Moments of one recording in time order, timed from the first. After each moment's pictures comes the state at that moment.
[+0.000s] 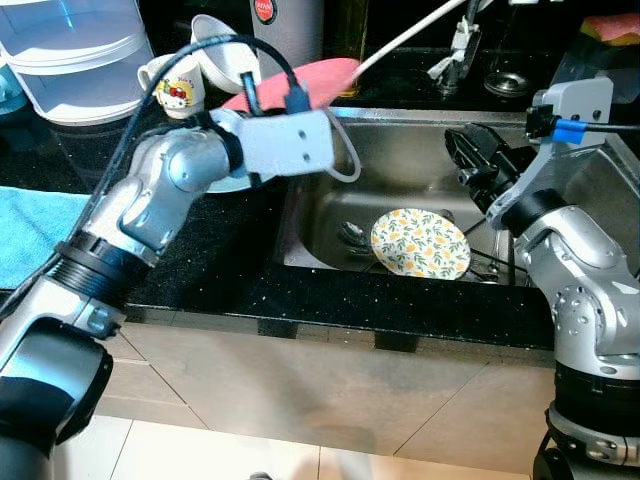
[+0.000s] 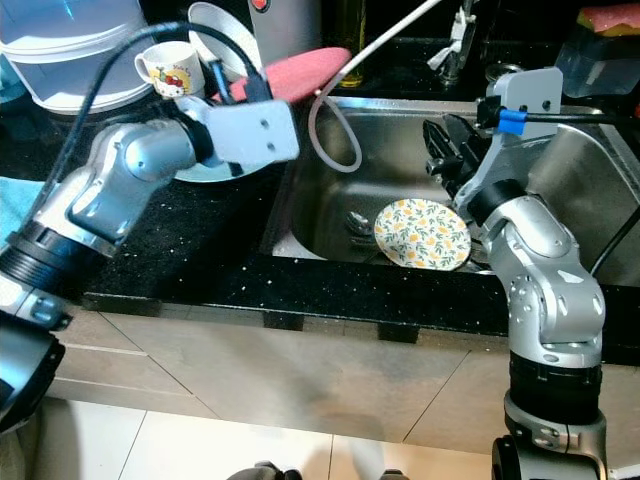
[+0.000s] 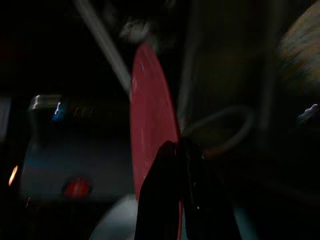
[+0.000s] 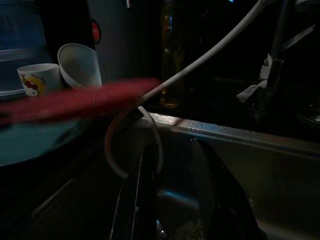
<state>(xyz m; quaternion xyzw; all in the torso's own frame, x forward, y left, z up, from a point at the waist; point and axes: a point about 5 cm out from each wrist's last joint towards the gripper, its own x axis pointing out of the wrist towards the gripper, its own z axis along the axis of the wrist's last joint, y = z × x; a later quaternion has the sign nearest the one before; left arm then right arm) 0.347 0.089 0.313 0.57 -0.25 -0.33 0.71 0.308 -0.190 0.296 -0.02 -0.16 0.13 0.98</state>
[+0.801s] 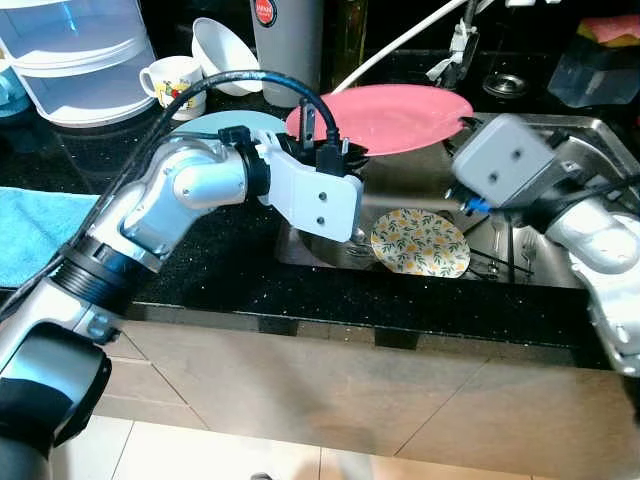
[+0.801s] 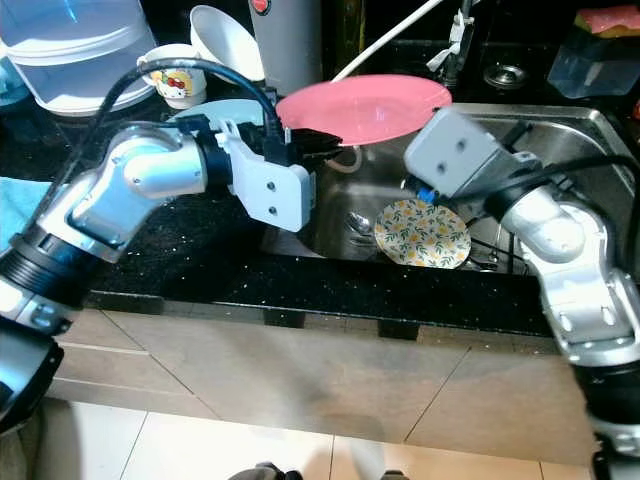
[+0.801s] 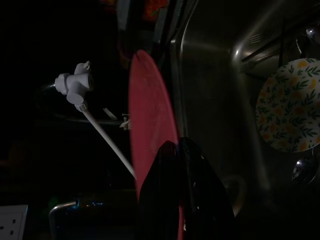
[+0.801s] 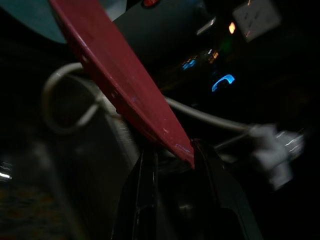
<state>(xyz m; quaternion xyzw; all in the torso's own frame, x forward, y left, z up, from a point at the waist) 0.324 0.073 0.322 0.58 -0.36 -0.41 0.60 0.295 -0.188 0.316 -0.53 -0.23 0.13 0.80</state>
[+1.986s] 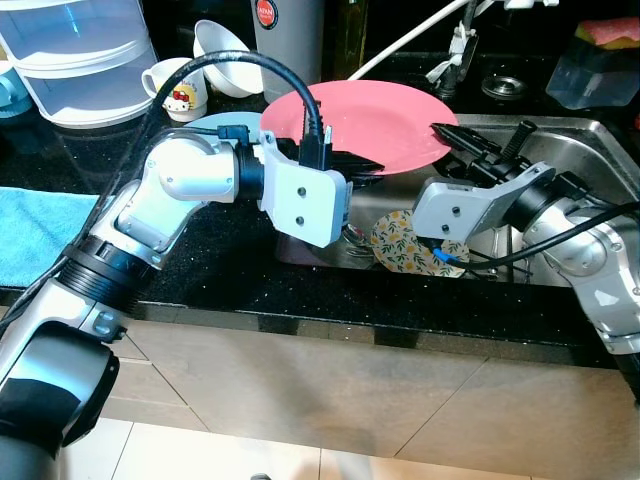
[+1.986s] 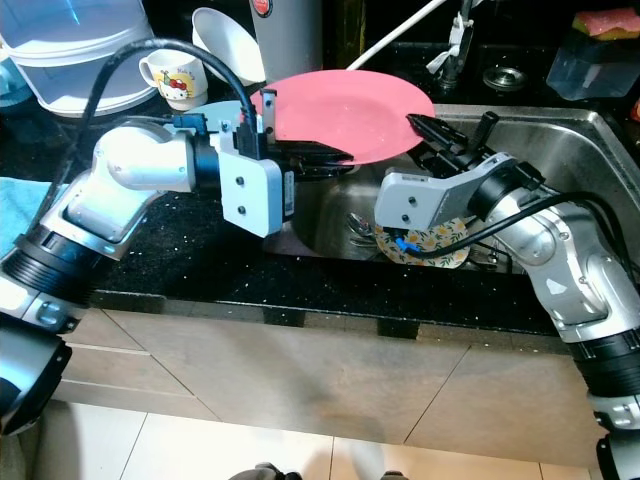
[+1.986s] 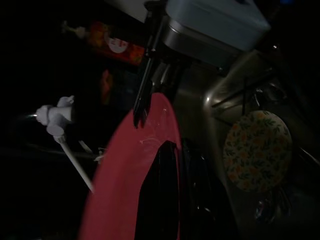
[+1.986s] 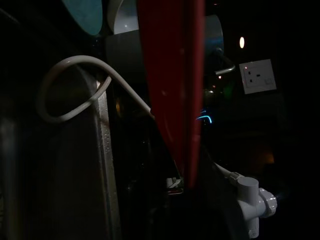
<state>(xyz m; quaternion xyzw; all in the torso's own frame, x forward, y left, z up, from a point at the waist) 0.313 0.071 0.323 0.51 -0.37 -0.51 0.59 0.310 -0.180 0.298 -0.65 -0.27 0.15 0.69</state>
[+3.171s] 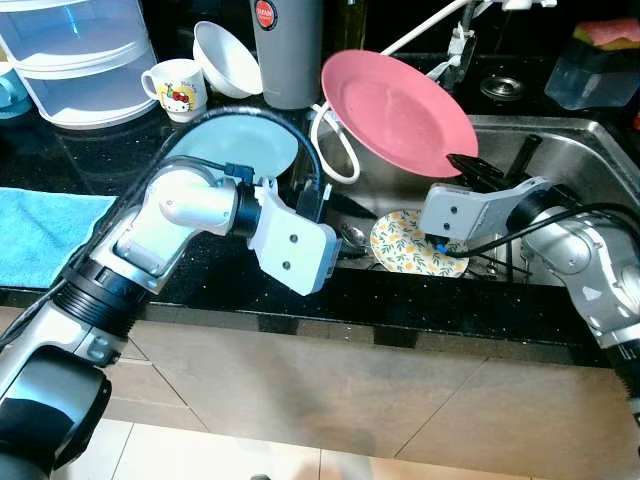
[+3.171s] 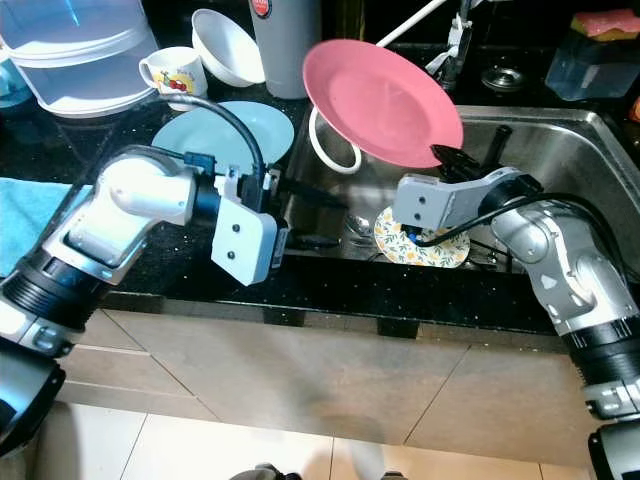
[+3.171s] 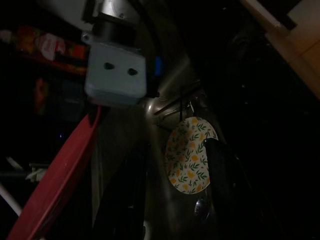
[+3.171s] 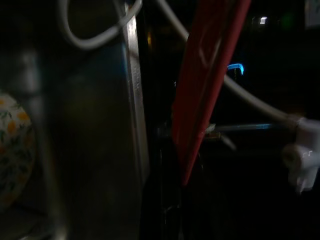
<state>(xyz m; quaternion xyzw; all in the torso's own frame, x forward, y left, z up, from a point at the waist) 0.303 0.076 0.294 0.50 -0.29 -0.59 0.56 0.342 -0.218 0.268 -0.67 -0.14 0.11 0.72</state>
